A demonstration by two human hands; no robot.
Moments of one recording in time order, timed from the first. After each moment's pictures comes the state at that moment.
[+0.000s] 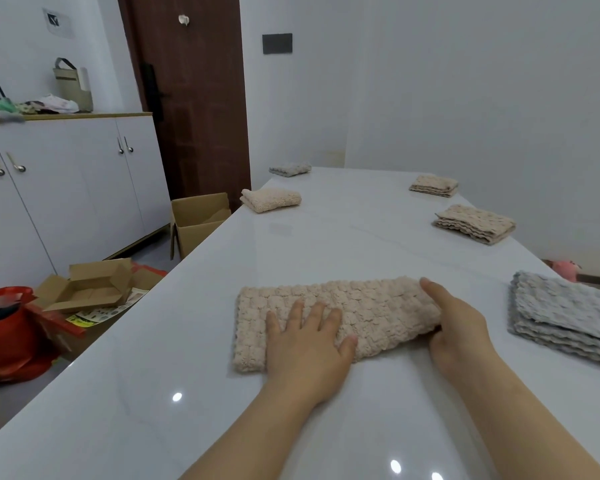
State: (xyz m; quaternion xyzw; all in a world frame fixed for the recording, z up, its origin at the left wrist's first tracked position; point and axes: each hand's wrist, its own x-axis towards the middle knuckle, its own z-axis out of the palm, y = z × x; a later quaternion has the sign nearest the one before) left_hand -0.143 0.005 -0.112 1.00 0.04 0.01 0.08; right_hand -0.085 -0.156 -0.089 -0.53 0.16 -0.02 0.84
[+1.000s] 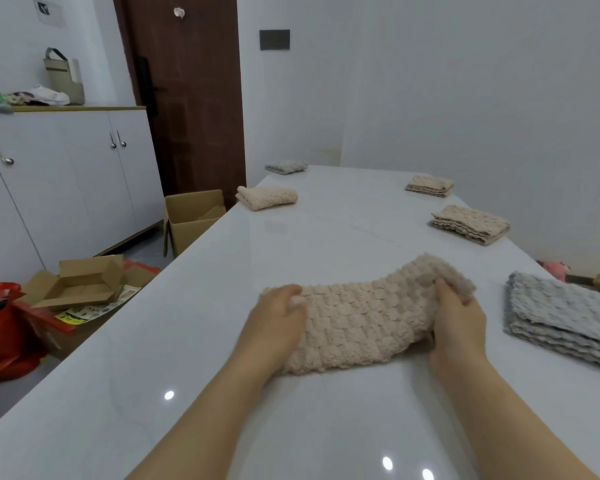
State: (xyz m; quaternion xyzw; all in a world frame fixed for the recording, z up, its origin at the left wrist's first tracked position) left_hand -0.142 0.043 -0.092 0.88 0.10 0.11 0.46; right_hand -0.101 -0.141 -0.075 -0.57 0.14 -0.12 0.80
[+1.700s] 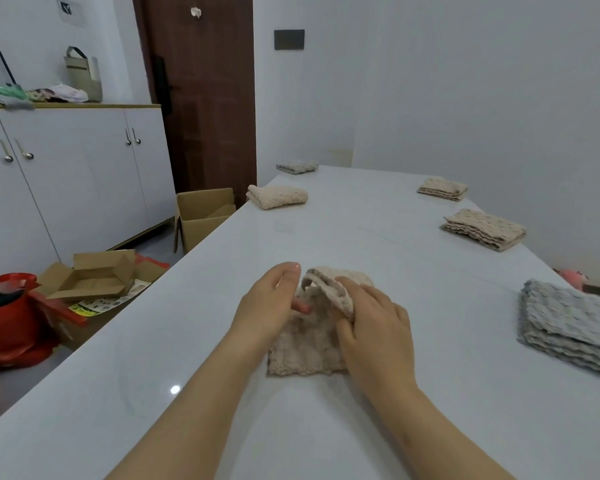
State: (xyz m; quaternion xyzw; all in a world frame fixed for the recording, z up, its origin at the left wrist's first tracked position) left_hand -0.140 0.056 -0.076 0.79 0.12 0.11 0.60; right_hand -0.124 -0.083 -0.102 -0.90 -0.22 -0.25 0.28
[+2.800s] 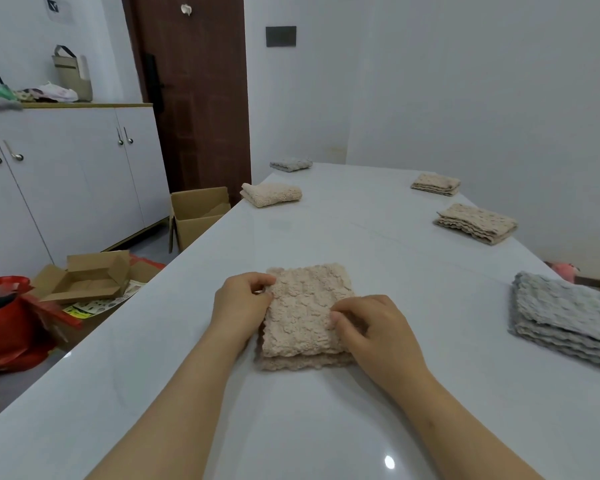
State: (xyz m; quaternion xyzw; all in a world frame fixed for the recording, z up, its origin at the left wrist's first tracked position) left_hand -0.126 0.080 -0.093 0.82 0.19 0.18 0.51; right_hand -0.114 -0.107 -0.108 -0.88 -0.26 -0.17 0.36
